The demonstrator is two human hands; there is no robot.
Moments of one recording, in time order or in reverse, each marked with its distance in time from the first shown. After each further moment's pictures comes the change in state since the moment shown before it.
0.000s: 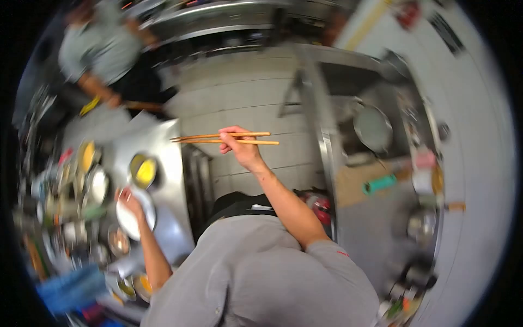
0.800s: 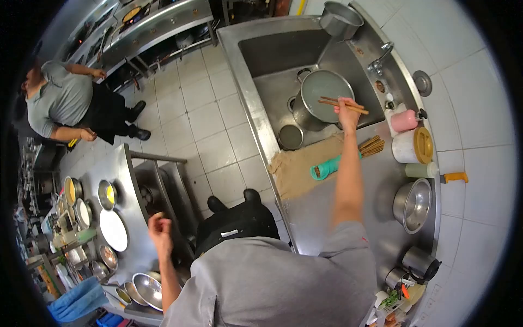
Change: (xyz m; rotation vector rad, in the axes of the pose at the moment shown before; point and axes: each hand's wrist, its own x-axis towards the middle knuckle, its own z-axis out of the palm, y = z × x) left_hand -0.291 0.256 0.063 0.010 -0.745 -0.235; right_hand -0.087 -0.121 -0.597 -0.541 0.917 -0.146
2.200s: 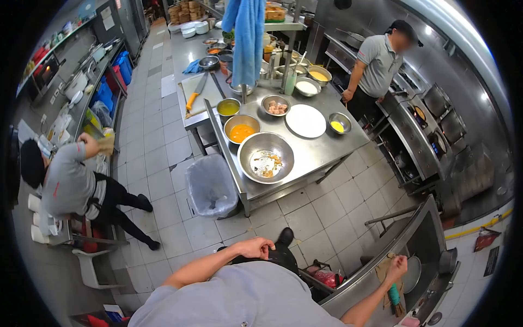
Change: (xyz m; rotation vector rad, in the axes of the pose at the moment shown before) left_hand -0.433 -0.144 -0.066 -0.271 -0.305 -0.118; right_hand -0.365 -0.137 0.014 -0.330 -0.416 -1.081
